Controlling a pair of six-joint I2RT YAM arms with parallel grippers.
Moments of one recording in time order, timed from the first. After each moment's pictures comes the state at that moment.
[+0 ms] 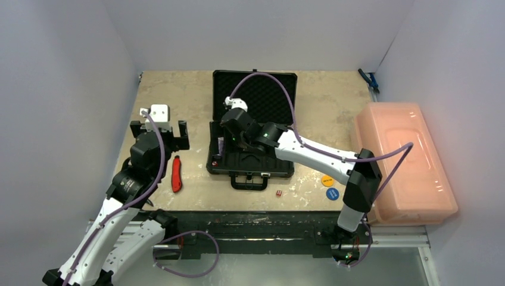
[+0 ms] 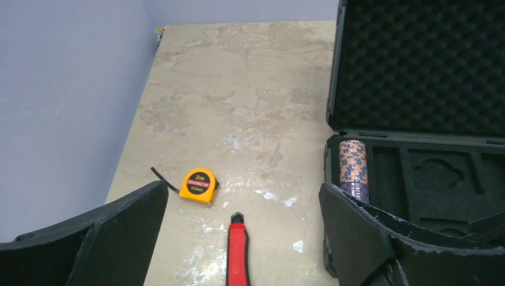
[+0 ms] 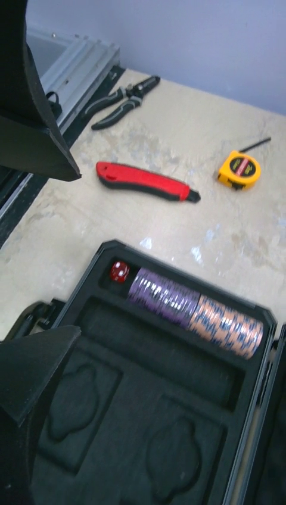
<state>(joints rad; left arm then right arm) -0.47 0.67 0.89 -0.49 -0.58 -0.07 1.03 1.77 1.60 -0.53 0.18 0.70</state>
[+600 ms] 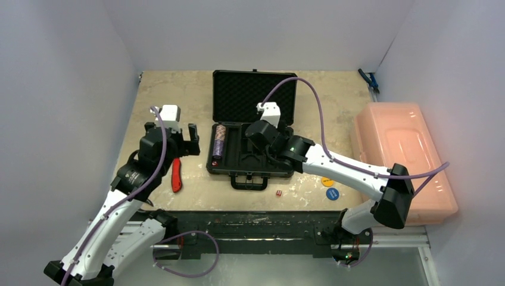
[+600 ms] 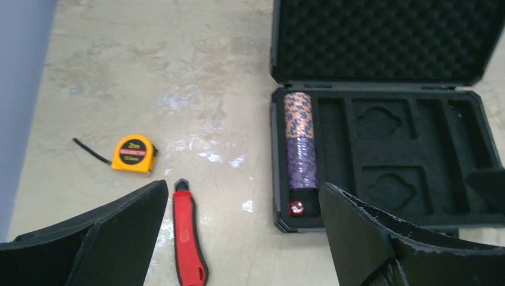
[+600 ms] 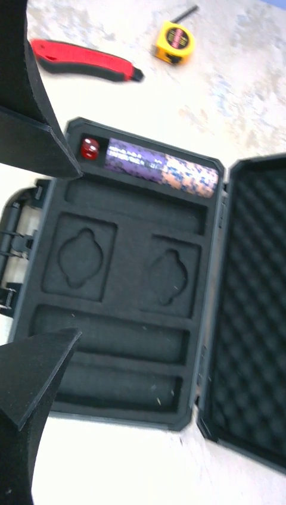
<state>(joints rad) -0.47 0.73 0.92 -0.60 -0.39 -0.21 1.03 1.47 1.27 -0.53 0.58 0.68</state>
